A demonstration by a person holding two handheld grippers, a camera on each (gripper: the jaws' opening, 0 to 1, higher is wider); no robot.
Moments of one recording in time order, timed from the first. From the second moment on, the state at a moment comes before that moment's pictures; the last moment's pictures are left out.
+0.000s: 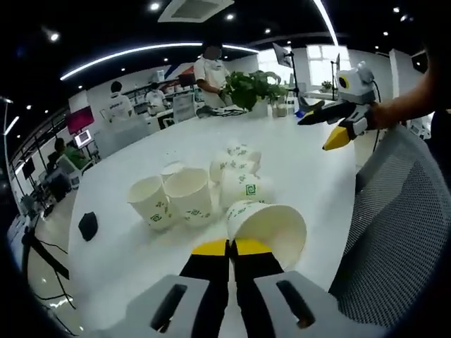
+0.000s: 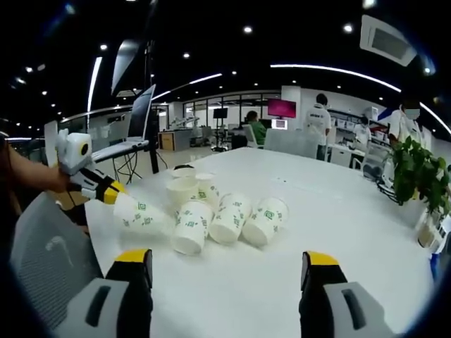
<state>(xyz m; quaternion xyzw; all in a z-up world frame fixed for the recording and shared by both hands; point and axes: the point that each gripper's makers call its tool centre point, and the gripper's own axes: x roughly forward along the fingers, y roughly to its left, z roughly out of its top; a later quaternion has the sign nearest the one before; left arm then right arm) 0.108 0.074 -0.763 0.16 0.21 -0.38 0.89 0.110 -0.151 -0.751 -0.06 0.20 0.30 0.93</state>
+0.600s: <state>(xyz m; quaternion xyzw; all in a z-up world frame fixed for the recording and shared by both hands) 0.102 0.066 -0.754 0.16 0.29 -0.42 0.85 0.108 -0.144 -0.749 -0.08 0.18 0.31 0.93</state>
